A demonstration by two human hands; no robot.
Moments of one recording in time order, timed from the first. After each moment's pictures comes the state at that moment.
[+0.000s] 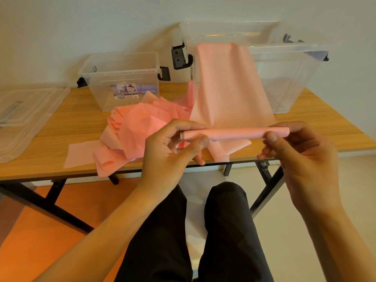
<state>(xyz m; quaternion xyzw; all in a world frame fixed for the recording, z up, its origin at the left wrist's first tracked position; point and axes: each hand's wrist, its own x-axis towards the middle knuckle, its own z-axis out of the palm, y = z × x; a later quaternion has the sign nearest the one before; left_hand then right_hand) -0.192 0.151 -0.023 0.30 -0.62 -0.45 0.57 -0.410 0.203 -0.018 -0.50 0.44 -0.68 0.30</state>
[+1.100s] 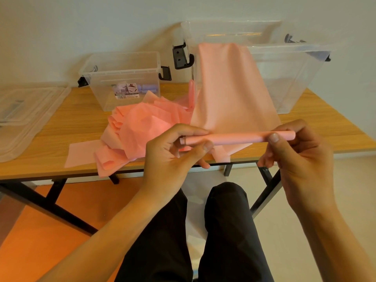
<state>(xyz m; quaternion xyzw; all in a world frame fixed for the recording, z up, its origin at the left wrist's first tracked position) -0.196 0.158 -0.023 0.25 -0.62 -0.46 0.59 -0.405 0.201 -0.020 -0.53 0.41 -0.68 0.30</state>
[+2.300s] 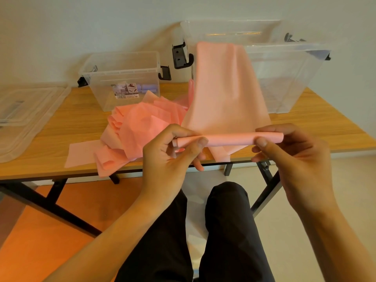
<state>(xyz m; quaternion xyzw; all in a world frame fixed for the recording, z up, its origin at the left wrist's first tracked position) -0.196 0.163 -0.026 0.29 -0.60 -0.43 0.61 -0.404 0.201 -0.018 -0.53 0.43 -0.66 0.31</state>
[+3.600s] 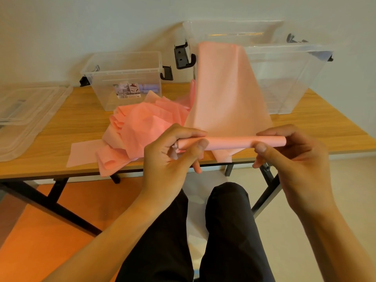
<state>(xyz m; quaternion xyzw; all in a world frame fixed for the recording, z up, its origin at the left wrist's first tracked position) -0.190 0.160 -0.030 0.27 -0.62 -0.43 0.59 -0.404 0.201 -0.022 -0.56 0.41 -0.65 0.31</state>
